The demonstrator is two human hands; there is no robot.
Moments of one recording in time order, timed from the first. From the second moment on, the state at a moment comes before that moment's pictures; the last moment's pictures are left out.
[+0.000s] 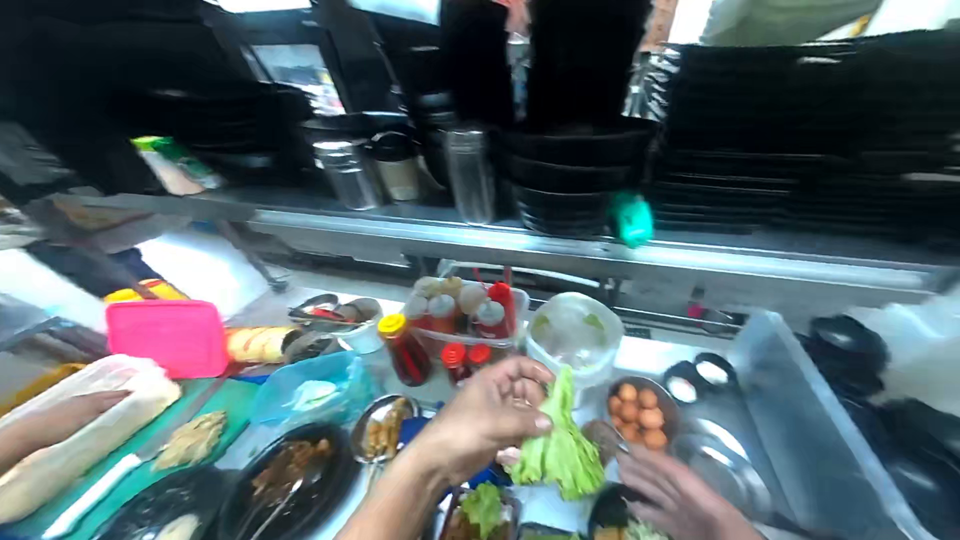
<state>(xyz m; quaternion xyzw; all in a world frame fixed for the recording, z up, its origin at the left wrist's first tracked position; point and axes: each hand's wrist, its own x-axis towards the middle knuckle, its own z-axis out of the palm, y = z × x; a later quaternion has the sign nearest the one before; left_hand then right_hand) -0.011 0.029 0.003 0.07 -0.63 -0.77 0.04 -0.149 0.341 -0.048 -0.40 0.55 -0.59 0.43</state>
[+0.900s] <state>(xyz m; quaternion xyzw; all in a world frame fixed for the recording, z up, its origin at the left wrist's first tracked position) 0.028 0.079 -0.056 0.22 -0.74 -0.64 -0.04 -0.120 0.310 -0.080 -0.25 0.46 -0.66 0.53</state>
